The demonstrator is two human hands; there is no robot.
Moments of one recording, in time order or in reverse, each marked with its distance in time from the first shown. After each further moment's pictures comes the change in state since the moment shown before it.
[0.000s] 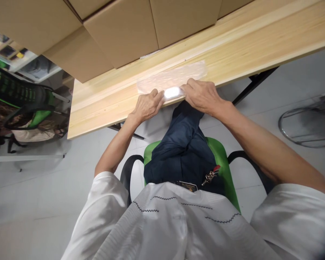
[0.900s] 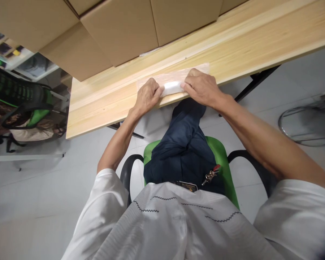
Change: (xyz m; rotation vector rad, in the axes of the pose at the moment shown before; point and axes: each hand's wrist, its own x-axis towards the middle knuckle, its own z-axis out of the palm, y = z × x) left_hand 0.027 0.006 -0.007 -0.187 0.118 -0.186; right_hand 0.018 0.004 -0.011 0.124 -0.029 0.127
